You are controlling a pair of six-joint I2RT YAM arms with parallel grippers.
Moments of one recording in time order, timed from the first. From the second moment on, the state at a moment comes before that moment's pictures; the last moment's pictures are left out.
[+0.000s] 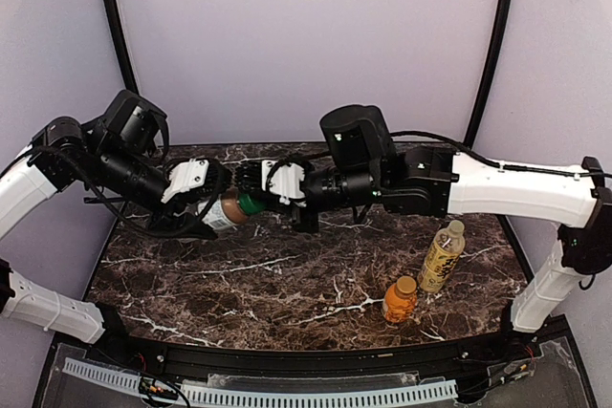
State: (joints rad) left arm -0.83 1.15 1.39 -1.14 0.36 0.70; right arm 1.19 1.62 1.48 -0.24 -0.25 -0.63
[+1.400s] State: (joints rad) left arm -0.86 0.97 0.95 -0.07 -0.44 1.17; right arm 1.06 1.69 1.64 -0.07 -0.19 0.65
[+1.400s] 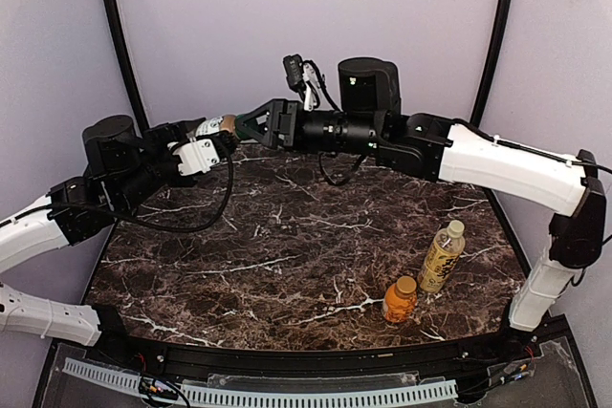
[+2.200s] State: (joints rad) left arm -0.85 1.00 1.18 -0.62 -0.14 0.89; right arm 1.10 1.65 1.65 -0.19 -0.29 0.06
